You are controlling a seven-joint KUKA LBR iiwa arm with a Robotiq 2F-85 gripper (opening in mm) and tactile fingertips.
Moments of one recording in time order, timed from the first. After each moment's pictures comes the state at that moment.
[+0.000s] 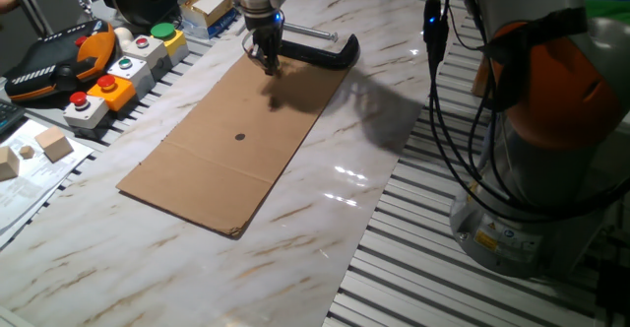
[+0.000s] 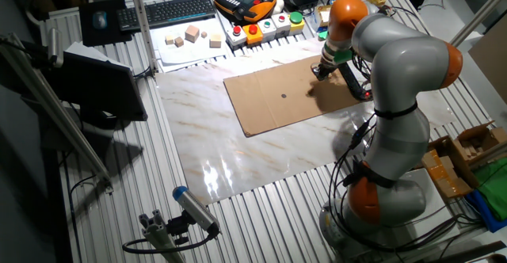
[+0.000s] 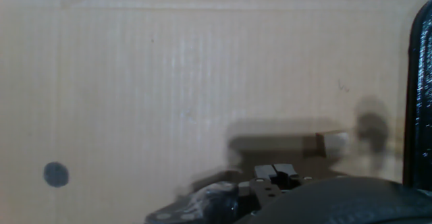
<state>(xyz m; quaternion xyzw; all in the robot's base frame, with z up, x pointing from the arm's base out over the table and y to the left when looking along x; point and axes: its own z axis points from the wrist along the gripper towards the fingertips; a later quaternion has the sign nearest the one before) 0.594 -0.148 0.083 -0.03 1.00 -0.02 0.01</state>
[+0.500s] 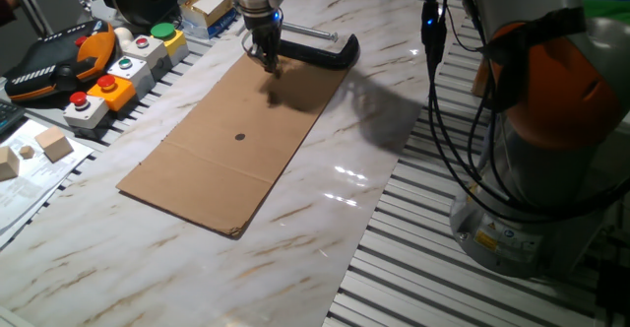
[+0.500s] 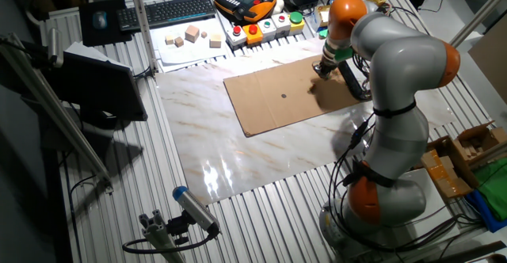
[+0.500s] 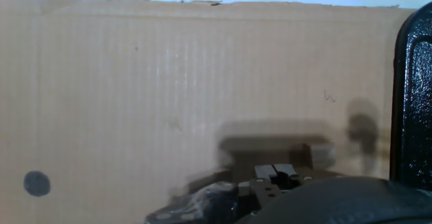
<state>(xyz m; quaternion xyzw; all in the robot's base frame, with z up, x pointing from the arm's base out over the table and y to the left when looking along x) 0.602 -0.158 0.081 -0.04 1.00 -0.03 0.01</state>
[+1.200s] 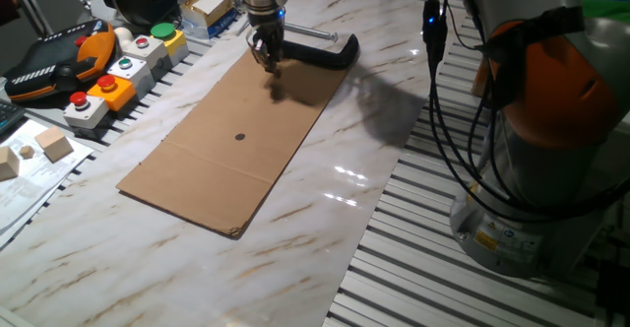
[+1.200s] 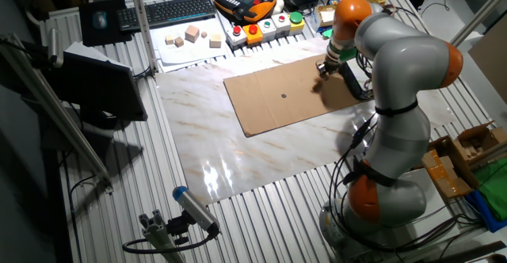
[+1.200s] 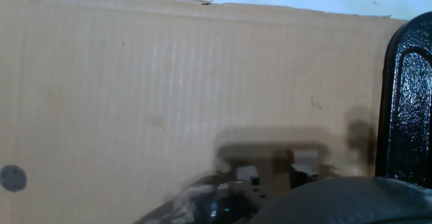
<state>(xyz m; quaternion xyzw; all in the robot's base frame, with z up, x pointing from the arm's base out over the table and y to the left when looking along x) 0.604 -0.177 0.074 -0.05 1.00 -0.02 0.02</state>
